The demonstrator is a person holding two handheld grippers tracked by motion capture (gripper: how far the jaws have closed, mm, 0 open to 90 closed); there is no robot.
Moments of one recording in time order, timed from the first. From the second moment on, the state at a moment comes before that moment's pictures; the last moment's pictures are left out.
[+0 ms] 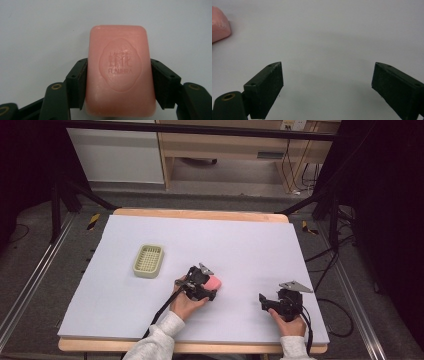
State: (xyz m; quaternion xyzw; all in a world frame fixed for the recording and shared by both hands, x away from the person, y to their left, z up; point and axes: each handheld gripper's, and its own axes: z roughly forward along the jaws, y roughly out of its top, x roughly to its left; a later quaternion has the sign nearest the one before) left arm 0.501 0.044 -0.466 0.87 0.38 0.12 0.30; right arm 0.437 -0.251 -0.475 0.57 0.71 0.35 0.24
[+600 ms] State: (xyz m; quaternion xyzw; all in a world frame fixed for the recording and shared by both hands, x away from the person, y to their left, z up) left arm 0.496 0.060 -0.451 0.87 0.38 0.12 0.31; right arm 0.437 -0.251 -0.475 0.57 0.71 0.35 0.24
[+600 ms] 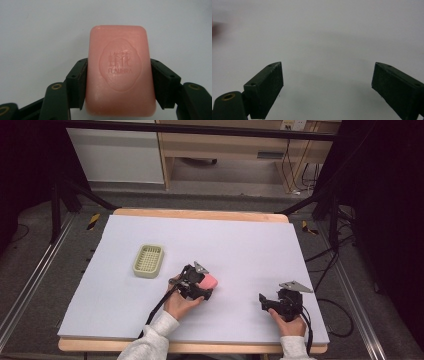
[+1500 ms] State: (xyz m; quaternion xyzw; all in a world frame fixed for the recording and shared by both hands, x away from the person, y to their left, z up) left arm 0.495 0.095 -0.433 0.85 0.40 0.13 0.33; right arm 0.437 -0.251 -0.475 0.57 0.71 0.35 0.24
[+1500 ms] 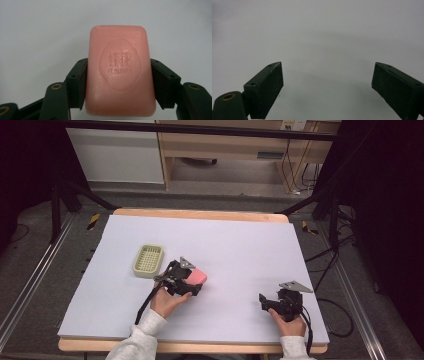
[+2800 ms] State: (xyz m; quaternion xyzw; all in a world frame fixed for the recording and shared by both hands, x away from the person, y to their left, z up) left arm 0.500 0.148 -0.408 0.82 0.43 0.15 0.34; right arm 0.438 -0.250 -0.475 0.57 0.71 0.35 0.24
